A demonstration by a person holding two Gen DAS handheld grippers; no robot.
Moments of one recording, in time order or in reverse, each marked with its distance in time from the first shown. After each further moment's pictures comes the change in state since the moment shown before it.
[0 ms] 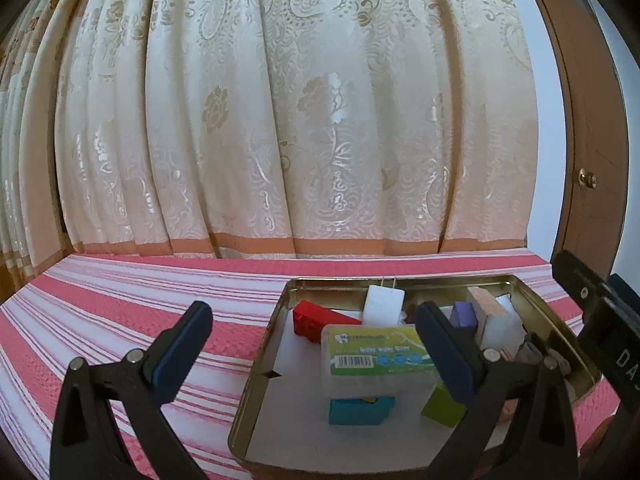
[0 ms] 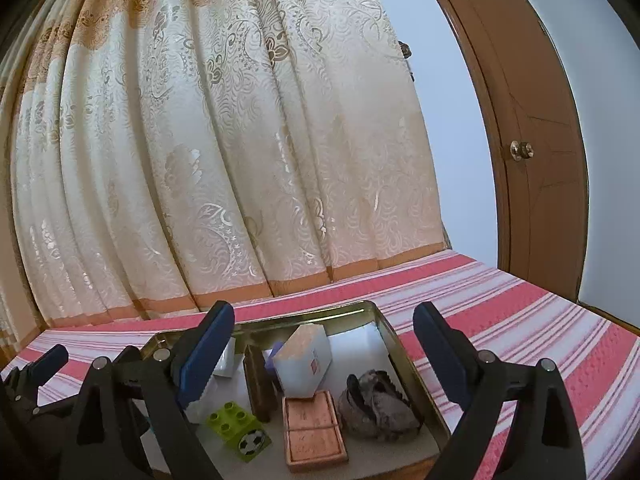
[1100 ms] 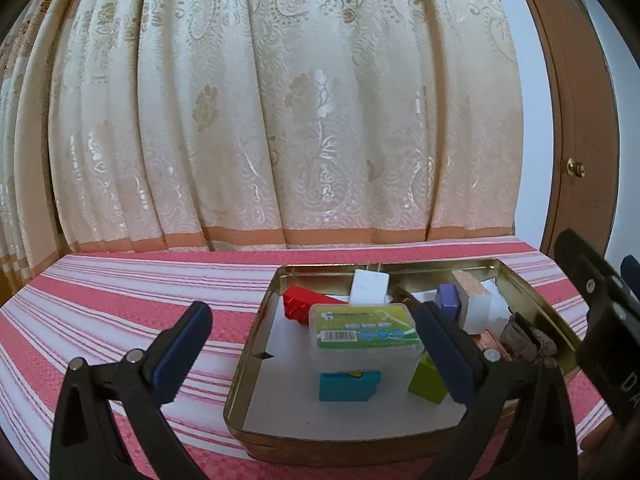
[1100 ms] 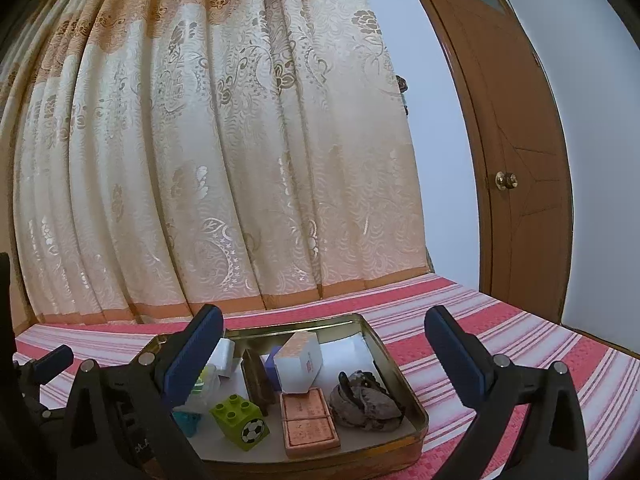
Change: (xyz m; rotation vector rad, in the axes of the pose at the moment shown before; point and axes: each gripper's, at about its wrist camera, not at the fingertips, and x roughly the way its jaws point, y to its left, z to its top) left arm -0.013 -0.006 -0.005 0.022 0.027 -0.029; right arm -0.034 0.013 -0.004 -0.055 -0.084 -0.056
